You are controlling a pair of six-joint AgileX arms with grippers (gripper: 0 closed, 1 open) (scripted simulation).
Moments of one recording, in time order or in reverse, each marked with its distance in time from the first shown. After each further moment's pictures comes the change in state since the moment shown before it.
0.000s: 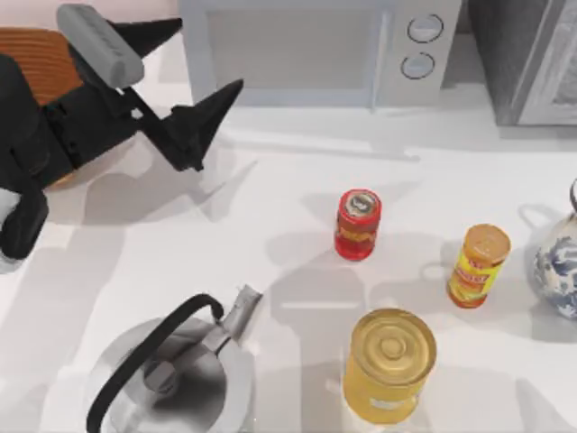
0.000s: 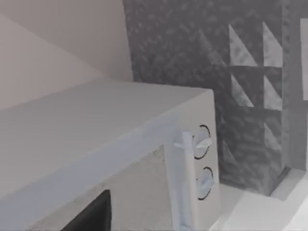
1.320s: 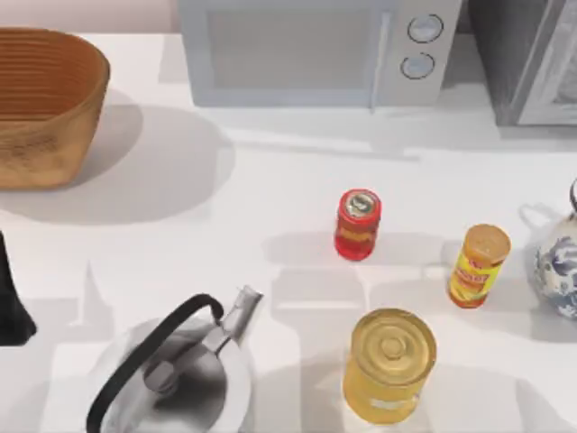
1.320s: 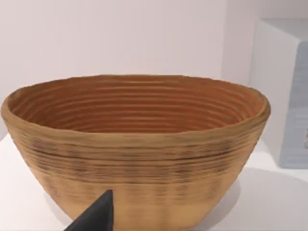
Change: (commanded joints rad) left arm 0.197 -1.764 -0.729 -1.112 -0.732 -0.082; right arm 0.000 0.000 0.000 0.000 0.000 0.000
